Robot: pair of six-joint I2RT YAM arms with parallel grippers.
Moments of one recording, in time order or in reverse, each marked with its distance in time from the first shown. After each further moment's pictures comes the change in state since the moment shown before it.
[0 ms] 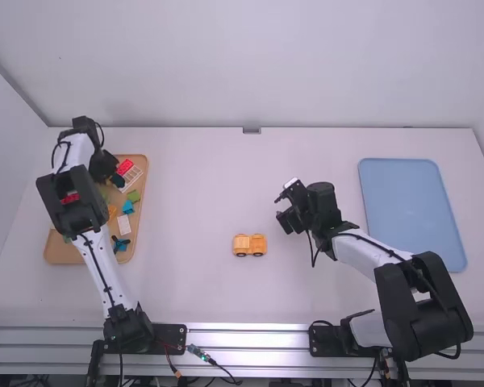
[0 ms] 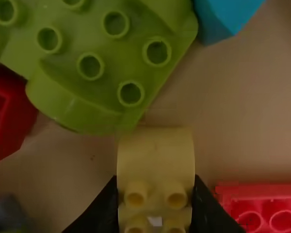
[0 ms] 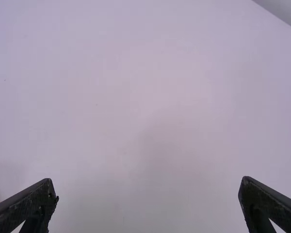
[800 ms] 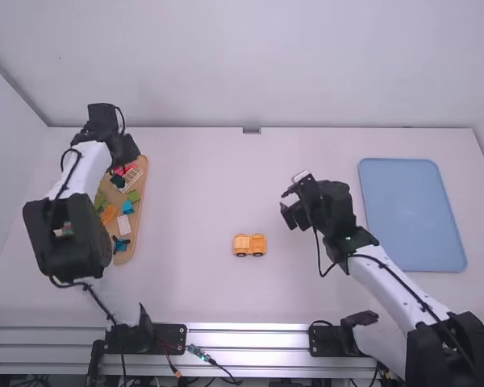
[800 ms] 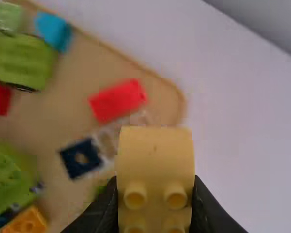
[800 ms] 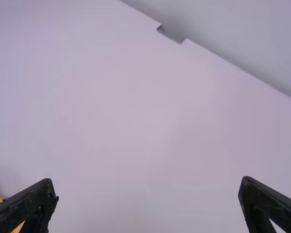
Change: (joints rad) left arm -0.225 -0.650 -0.653 0.408 0.067 0.257; right arm 0.000 -0.301 0.000 -0.138 0.000 0.059
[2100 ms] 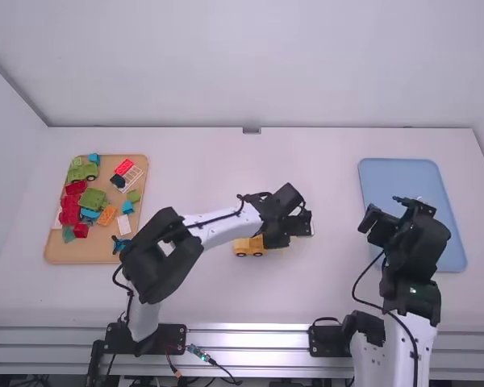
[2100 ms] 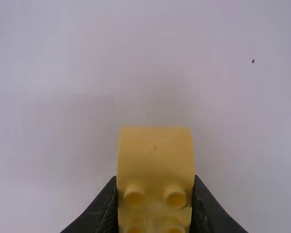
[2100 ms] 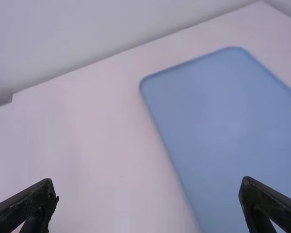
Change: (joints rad) left arm -1.028 0.140 -0.135 0.069 0.167 0.906; right arm -0.645 -0.539 -0.002 -0.509 0.011 0.439
